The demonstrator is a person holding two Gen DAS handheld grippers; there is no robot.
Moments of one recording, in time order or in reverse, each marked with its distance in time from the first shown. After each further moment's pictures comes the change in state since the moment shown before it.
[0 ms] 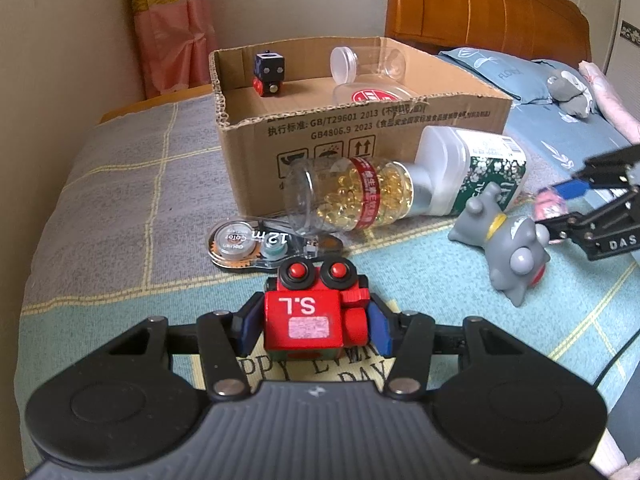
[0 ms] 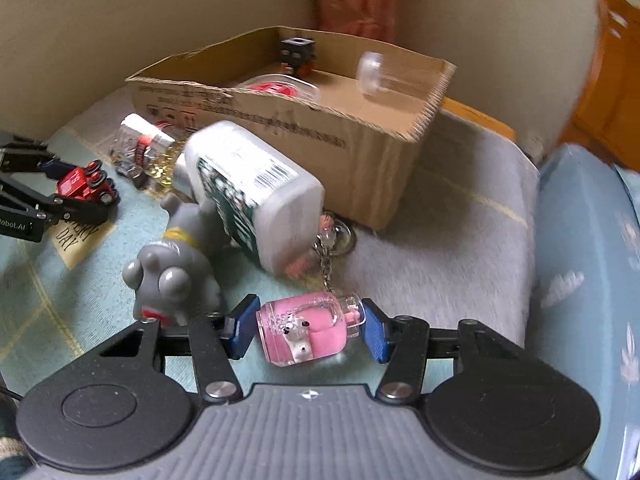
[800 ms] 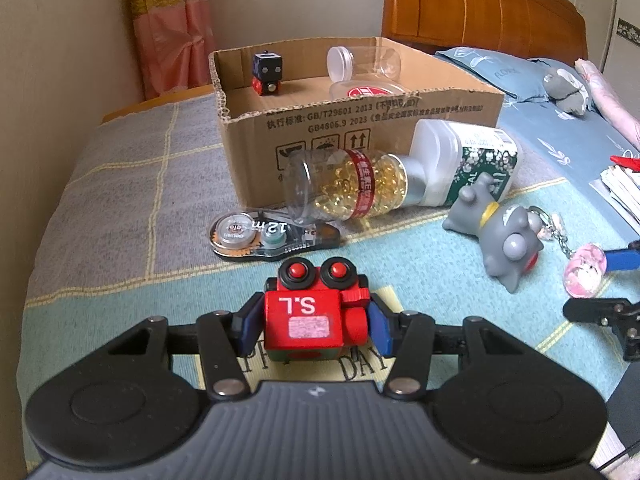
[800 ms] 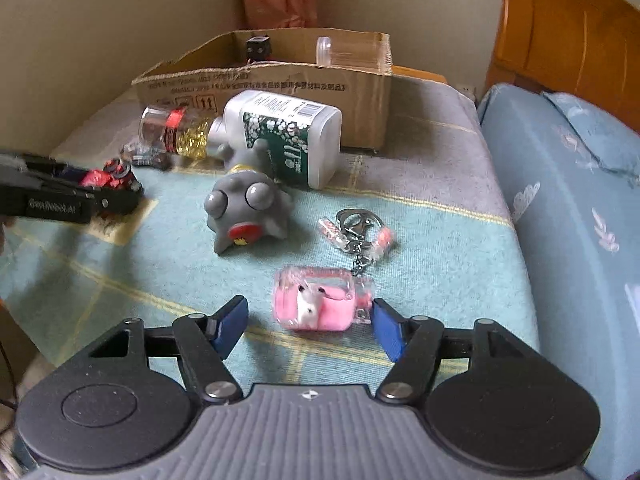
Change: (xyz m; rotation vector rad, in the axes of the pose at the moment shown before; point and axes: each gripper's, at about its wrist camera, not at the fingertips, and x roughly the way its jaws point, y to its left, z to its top) left arm -0.006 0.001 -0.008 0.009 -0.008 -0.003; right arm -0.040 0.068 -0.051 0.225 -0.018 -0.146
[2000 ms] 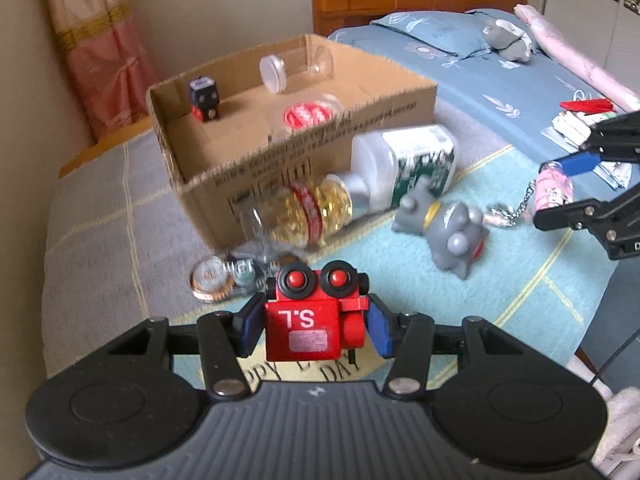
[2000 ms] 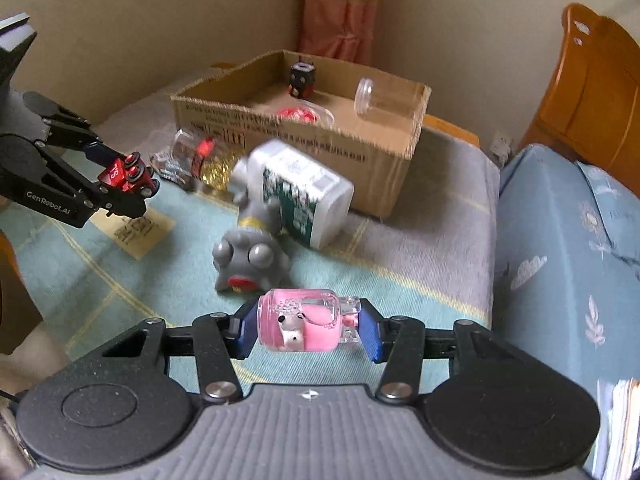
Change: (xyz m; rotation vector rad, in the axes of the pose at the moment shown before) left arm -0.025 -0.012 0.039 0.217 0.075 -0.099; right arm -0.030 -0.011 0.050 -0.220 -0.013 0.061
